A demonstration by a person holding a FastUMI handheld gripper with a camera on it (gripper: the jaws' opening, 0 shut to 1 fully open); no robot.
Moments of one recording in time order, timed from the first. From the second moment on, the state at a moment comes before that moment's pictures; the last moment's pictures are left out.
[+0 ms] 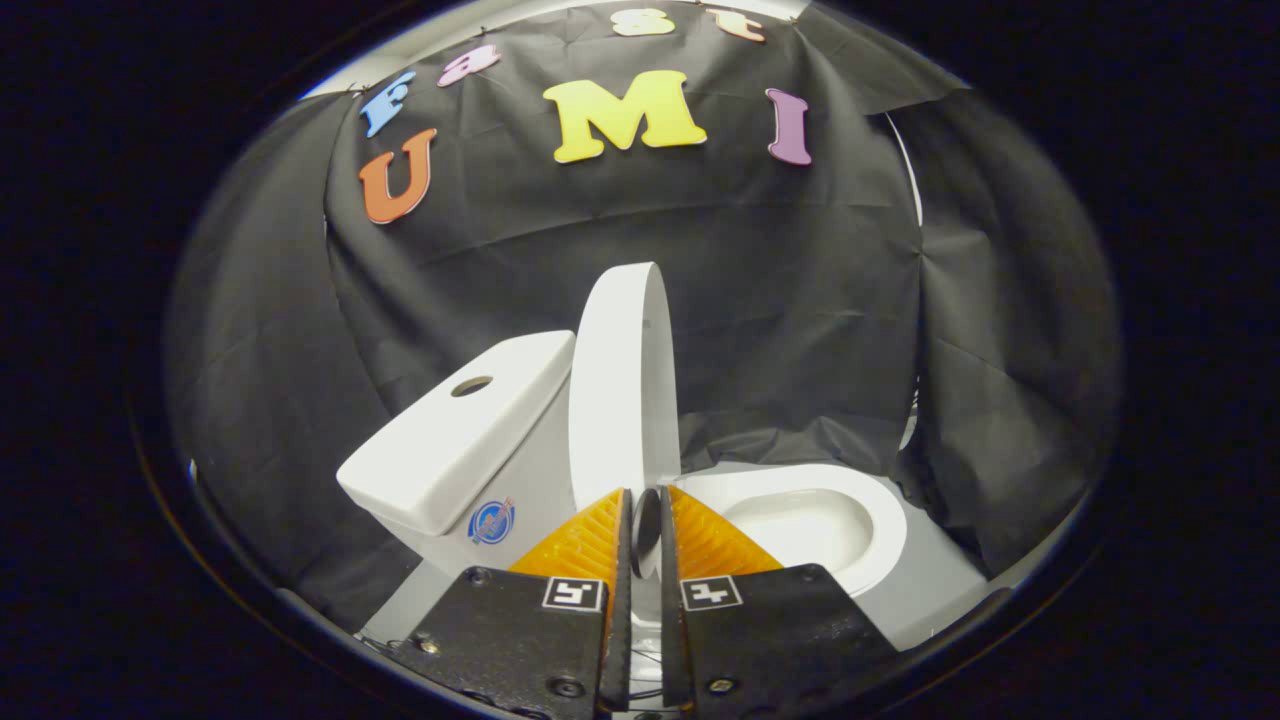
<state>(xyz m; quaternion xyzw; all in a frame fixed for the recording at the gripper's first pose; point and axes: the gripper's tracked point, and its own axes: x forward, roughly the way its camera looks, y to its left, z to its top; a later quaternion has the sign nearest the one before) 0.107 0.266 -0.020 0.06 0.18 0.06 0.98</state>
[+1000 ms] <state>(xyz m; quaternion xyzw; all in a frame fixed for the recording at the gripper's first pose) 0.104 0.297 0.026 -0.02 0.12 0.12 0.99</state>
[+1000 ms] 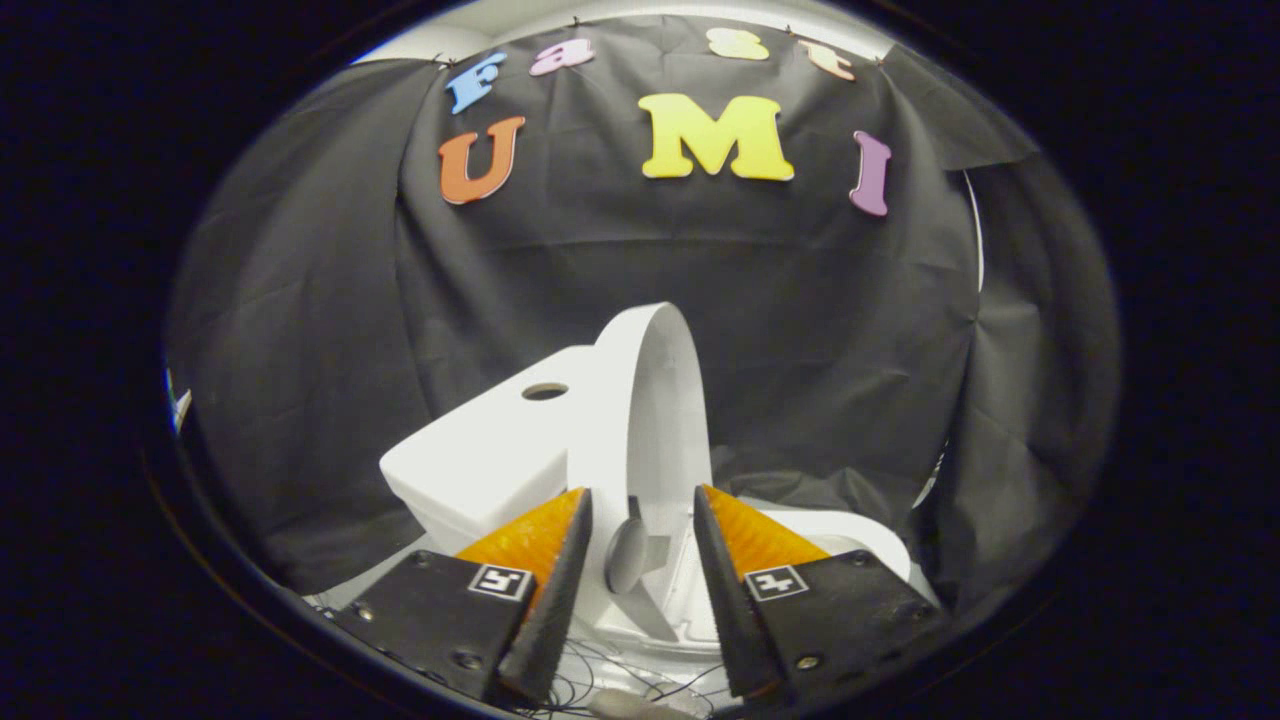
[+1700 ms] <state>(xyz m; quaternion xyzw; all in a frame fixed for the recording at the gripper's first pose) 0.058 0.117 0.058 0.05 0.01 0.08 1.00</state>
